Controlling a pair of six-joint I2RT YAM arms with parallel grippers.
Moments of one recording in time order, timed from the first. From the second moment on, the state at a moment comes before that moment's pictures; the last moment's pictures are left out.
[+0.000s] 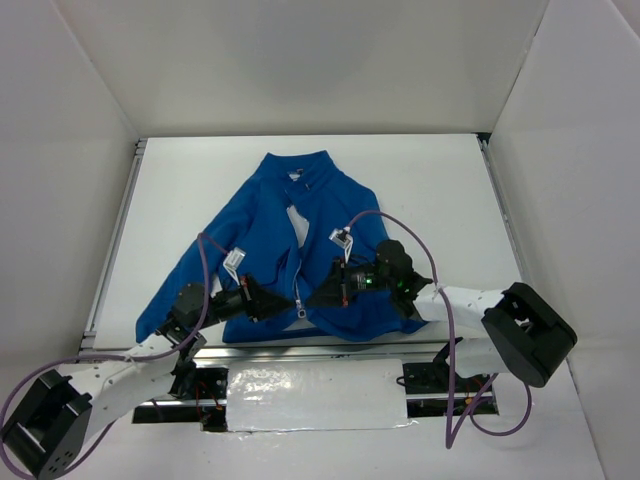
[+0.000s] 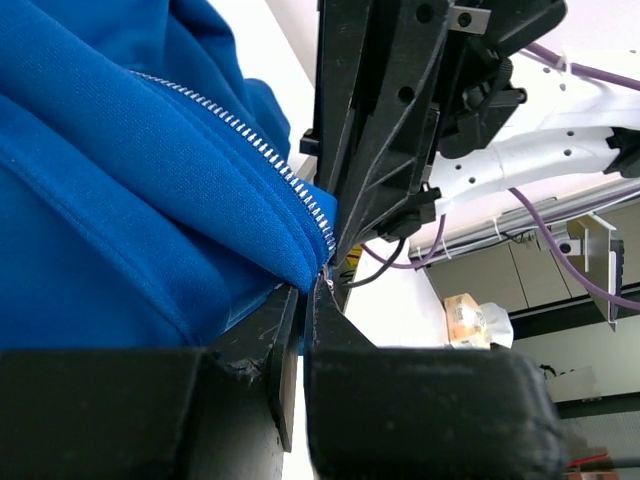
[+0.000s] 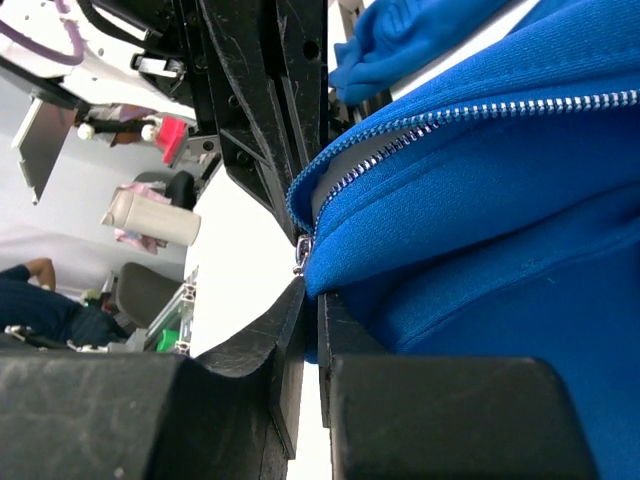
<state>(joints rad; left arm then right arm) -0.59 0.77 0.07 0.71 0.56 -0.98 0.70 1.31 0.42 0.76 -0.85 0.80</state>
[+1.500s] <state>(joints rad) -0.60 0.80 0.05 0.69 0.57 -1.03 0.78 0.94 0.40 0.36 -0.48 0.81</state>
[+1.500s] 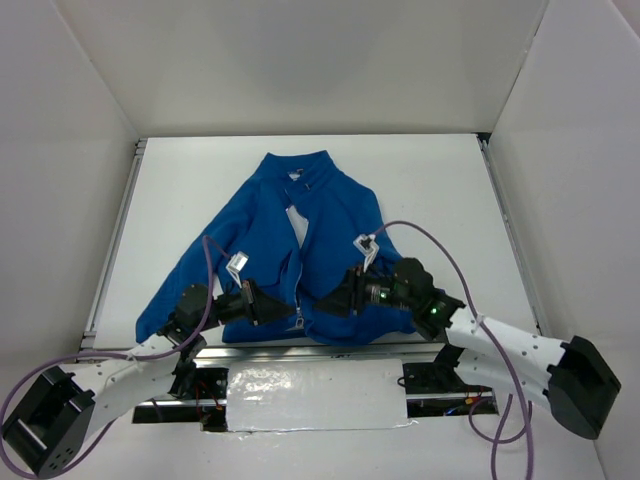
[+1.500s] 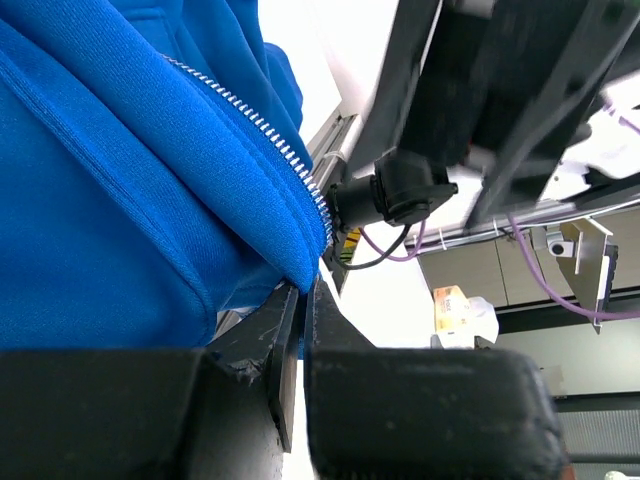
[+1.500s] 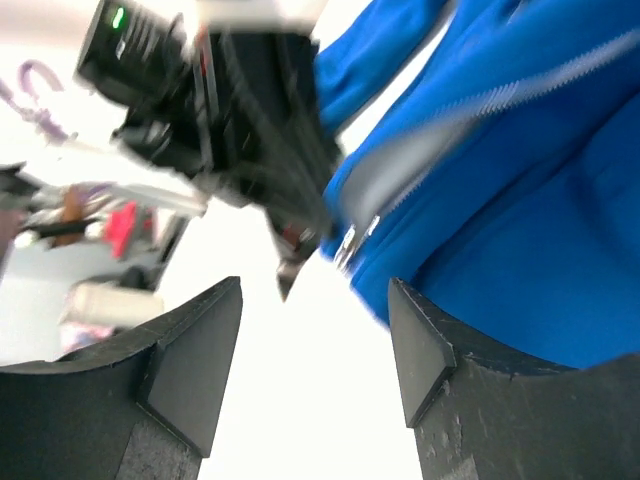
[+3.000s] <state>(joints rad) -0.61 0.82 0.05 0.67 0.55 -1.03 1.16 1.10 0.19 0.77 -0.06 1.12</state>
